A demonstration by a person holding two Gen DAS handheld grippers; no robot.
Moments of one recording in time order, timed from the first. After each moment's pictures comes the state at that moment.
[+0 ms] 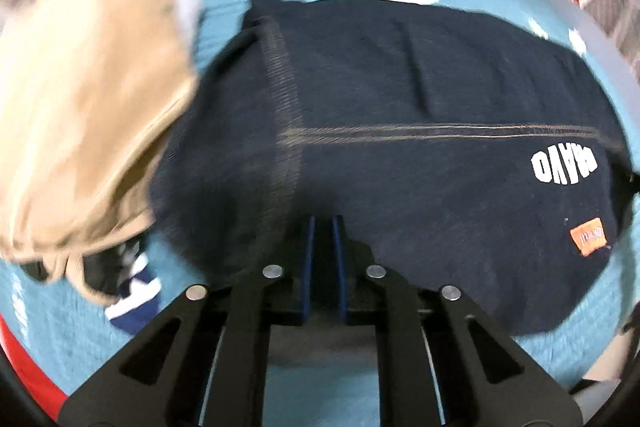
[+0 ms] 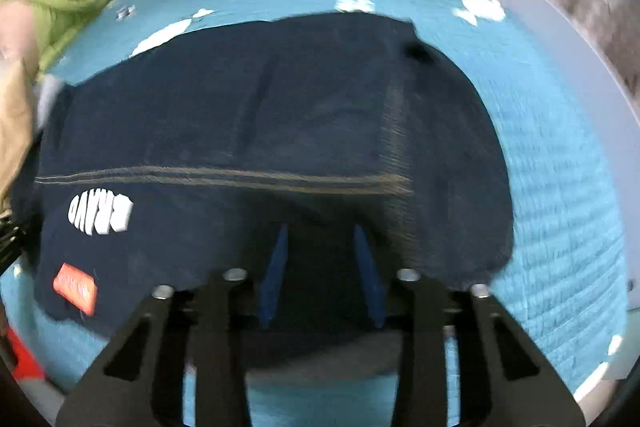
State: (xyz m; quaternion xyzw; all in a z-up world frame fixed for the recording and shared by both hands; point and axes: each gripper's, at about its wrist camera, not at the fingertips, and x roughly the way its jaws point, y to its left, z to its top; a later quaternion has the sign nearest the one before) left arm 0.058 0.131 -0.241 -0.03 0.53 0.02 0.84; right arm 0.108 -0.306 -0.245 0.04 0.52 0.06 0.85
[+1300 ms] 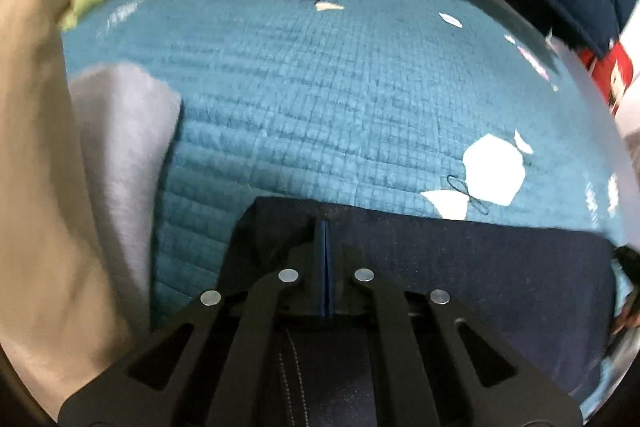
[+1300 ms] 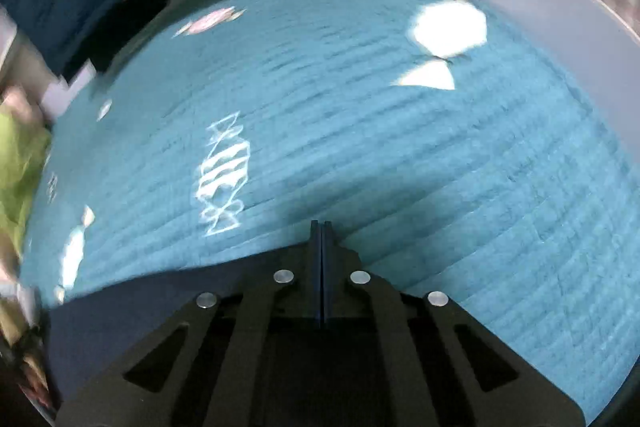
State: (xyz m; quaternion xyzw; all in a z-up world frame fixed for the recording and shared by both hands) left arm 0.263 0.186 -0.245 -0.12 0.50 0.06 0.85; right arm 0.325 -0.389 -0.253 0.18 0.48 -0.08 0.86
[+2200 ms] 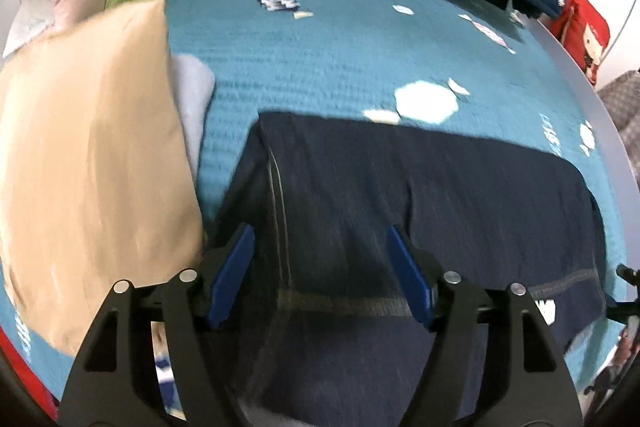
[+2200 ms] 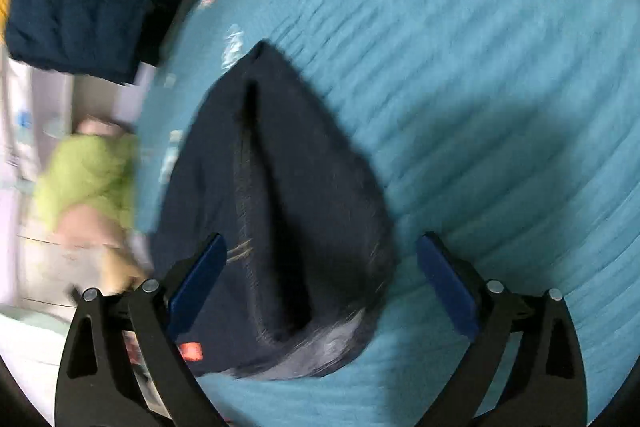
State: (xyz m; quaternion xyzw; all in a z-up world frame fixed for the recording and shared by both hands) left arm 0.144 0.142 -0.187 -0.09 0.50 0.04 0.86; right arm 0.122 -0.434 -0.259 0.41 0.51 0.12 0.75
